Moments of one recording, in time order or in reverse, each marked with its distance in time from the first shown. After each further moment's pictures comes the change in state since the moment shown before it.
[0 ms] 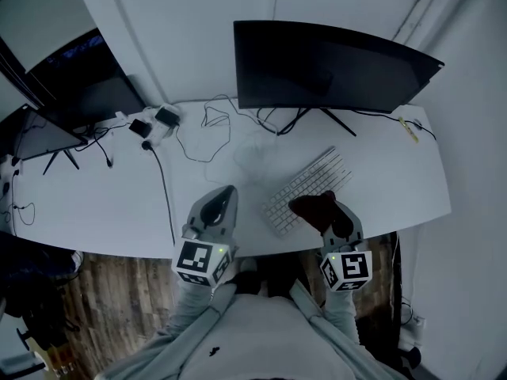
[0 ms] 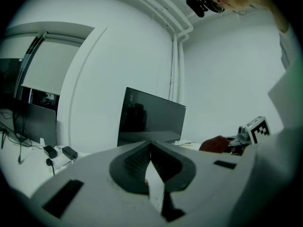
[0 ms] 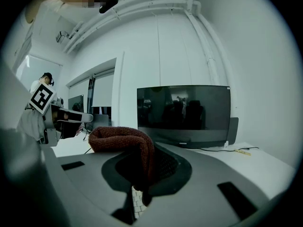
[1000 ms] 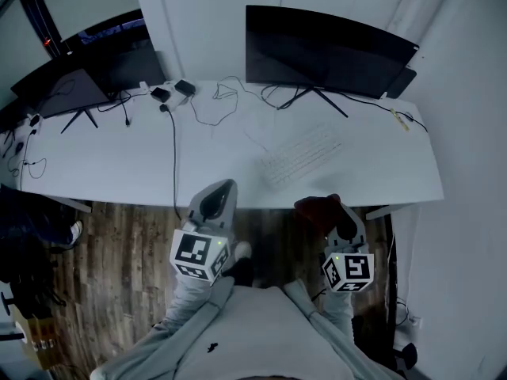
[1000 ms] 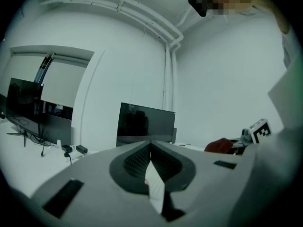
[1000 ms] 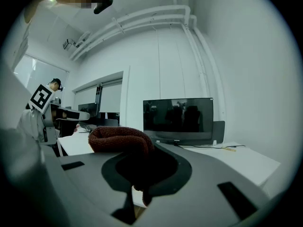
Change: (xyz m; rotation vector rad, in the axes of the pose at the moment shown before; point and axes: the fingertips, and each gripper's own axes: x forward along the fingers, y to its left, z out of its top) left arm -0.148 -0.109 -0.008 0.036 -0.079 0.067; right arm -0.179 0.017 -0.023 0.008 -0.076 0.007
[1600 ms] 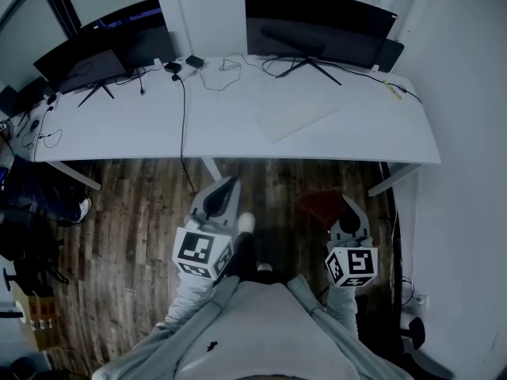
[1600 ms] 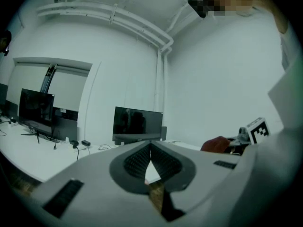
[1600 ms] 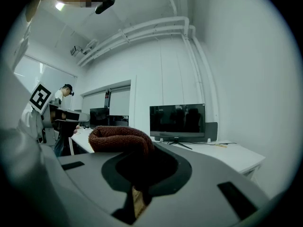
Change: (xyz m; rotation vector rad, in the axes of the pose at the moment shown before) left arm -0.153 -0.122 -0.018 0.028 -0.007 0.015; right arm -0.178 0.029 -0.019 -0.009 -0.038 0.042
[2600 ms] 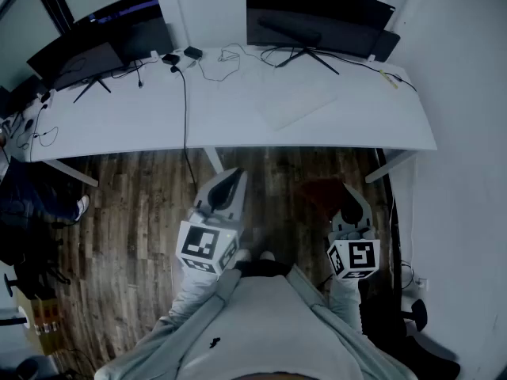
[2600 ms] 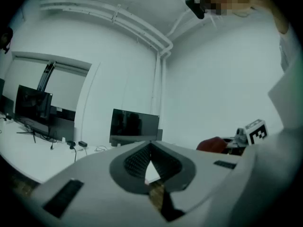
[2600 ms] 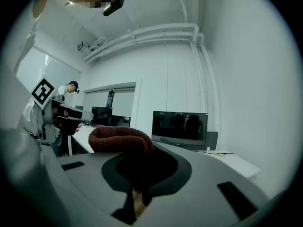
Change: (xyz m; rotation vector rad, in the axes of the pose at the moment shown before) left arm -0.022 0.007 0.018 -0.024 -0.020 -0.057; right arm -0.008 0.037 0.031 -0.093 -0.031 -0.011
